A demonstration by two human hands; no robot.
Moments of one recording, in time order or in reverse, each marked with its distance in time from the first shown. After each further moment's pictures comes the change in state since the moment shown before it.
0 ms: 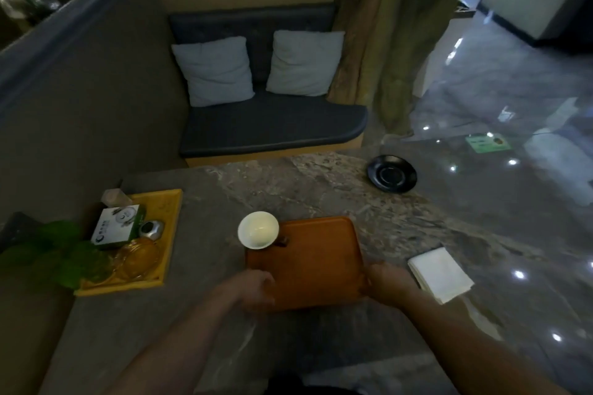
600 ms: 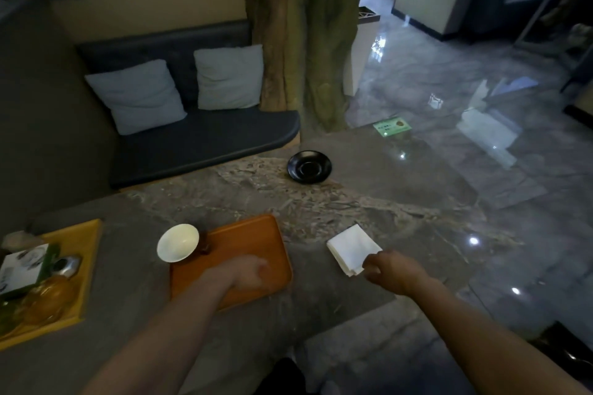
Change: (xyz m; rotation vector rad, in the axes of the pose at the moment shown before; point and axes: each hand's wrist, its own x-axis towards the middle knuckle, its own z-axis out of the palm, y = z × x) left_hand 0.041 0.164 0.015 0.336 -0.014 0.115; right_hand -0.108 0.162 0.001 0.114 0.074 0.187
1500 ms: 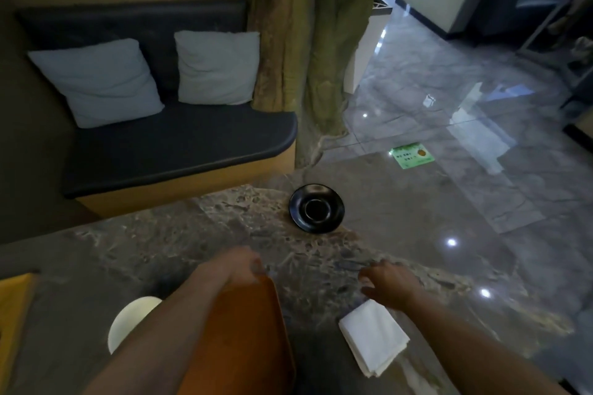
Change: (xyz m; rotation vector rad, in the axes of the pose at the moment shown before) left_hand 0.151 -0.055 -0.132 0.034 0.000 0.037; right_hand 0.180 0.002 -0.065 -0.285 -0.019 -0.073
